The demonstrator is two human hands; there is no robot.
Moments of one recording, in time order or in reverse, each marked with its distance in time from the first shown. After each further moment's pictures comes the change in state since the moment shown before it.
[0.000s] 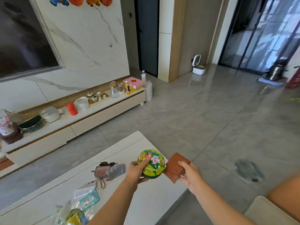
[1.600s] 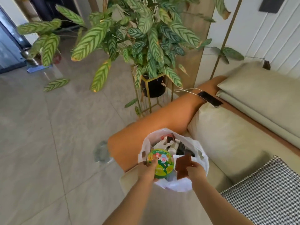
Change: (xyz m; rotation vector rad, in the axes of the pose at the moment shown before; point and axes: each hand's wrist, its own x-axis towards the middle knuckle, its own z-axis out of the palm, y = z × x) left_hand -0.139 -0.231 0.628 1.026 -1.008 -0.097; right_hand -0.074 0.006 -0.566 0.526 1.343 0.160
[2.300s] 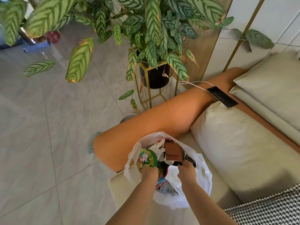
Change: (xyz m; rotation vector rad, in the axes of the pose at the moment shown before) left_hand 0.112 -0.004 0.083 0.075 0.193 -0.318; right_hand 0.101 -0.015 0.044 -0.270 -0.065 -0.038
